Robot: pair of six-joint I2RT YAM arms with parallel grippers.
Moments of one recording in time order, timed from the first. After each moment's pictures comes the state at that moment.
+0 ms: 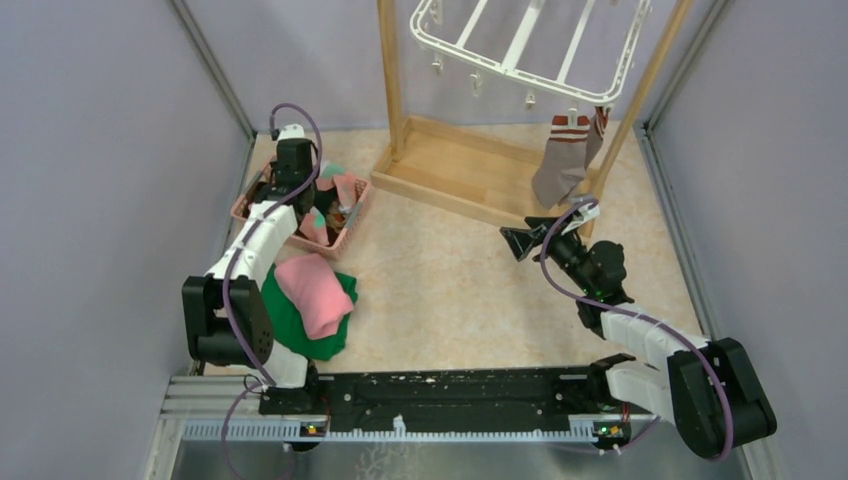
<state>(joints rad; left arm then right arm) -0.07 1.51 1.18 -0.28 -0.42 -0.16 0.29 1.08 0.27 0.90 -0.34 0.44</state>
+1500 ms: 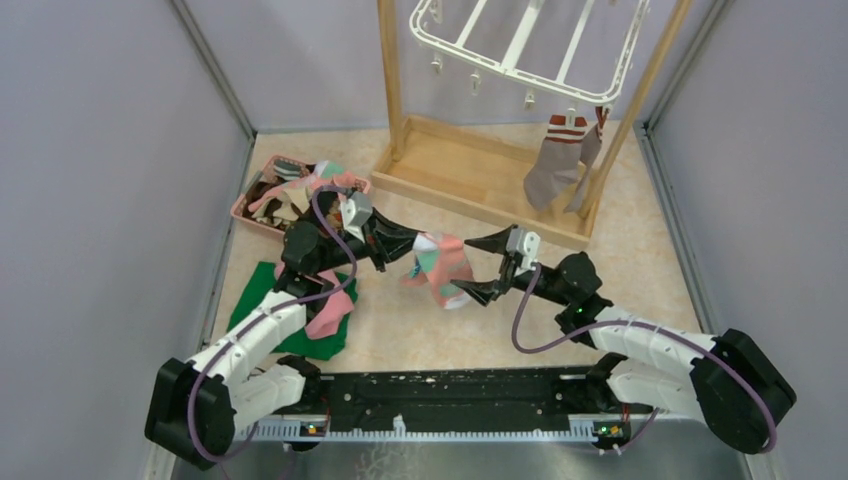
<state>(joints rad) -0.40 1.01 0.56 0.74 0.89 -0.36 0.71 1.06 0.32 0.93 -0.54 -0.01</state>
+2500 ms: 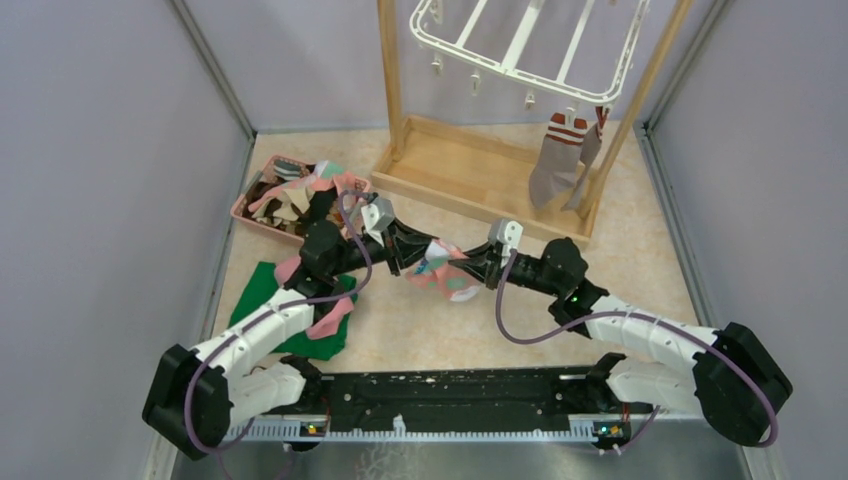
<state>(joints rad) -0.53 1.07 0.57 0.65 0.78 -0.21 0.74 1.10 0.46 0.70 -0.50 -0.05</state>
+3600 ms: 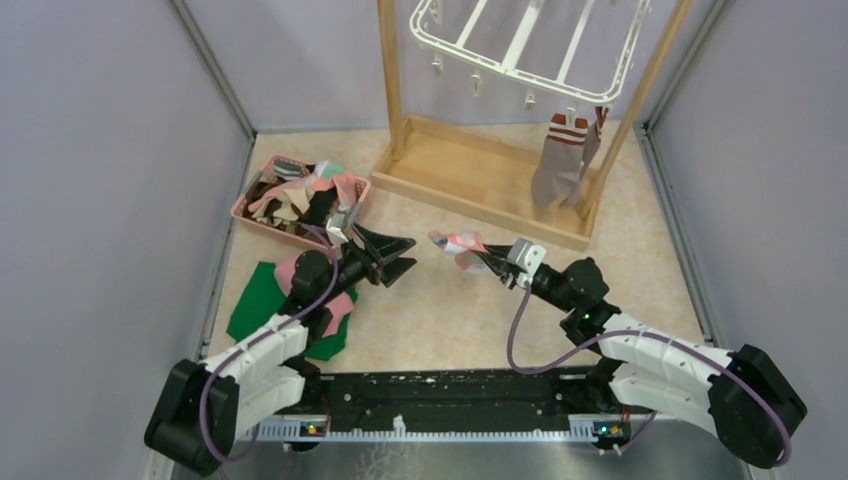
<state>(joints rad) -0.40 0.96 0.24 0.73 0.47 -1.50 0.74 0.94 0.32 0.83 -0.31 -0.32</state>
